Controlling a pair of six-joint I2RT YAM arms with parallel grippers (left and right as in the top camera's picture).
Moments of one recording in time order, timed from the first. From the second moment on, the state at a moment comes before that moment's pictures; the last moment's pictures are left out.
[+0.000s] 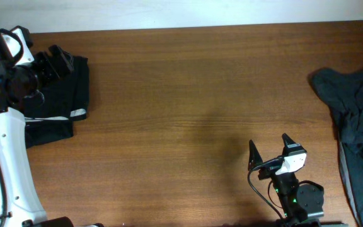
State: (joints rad) left arm 0.29 1.56 1.71 -0.96 0.30 -0.24; right arm 0.09 0.02 0.01 -0.06 -0.09 0.07
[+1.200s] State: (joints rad) left arm 0.15 1.06 1.68 -0.96 0.29 -0.24; right arm 0.09 0.02 0.01 -0.06 -0.09 0.07
